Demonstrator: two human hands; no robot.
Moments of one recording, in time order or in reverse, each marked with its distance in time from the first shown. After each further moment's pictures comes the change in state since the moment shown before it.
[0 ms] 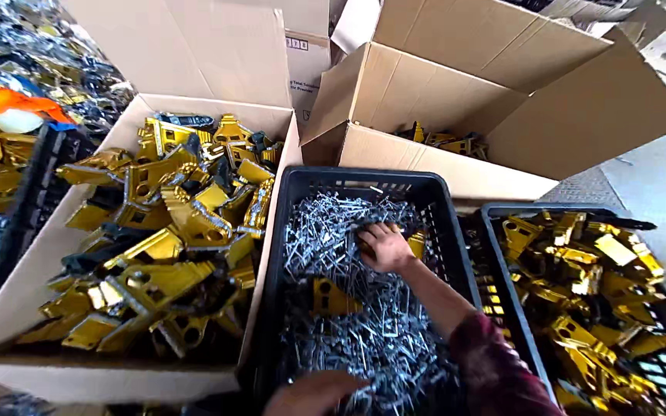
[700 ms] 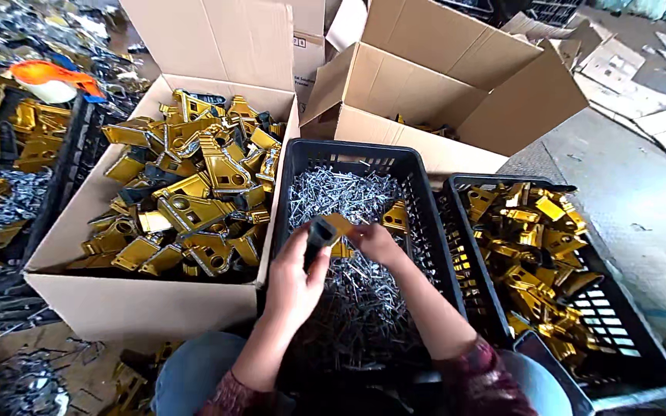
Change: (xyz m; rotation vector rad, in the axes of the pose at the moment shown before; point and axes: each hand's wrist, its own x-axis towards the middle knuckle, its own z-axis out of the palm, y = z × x) left_hand 0.012 -0.014 0.005 0.185 0.697 0.132; right_hand -0.120 -0.142 -0.060 0.788 0.052 0.341
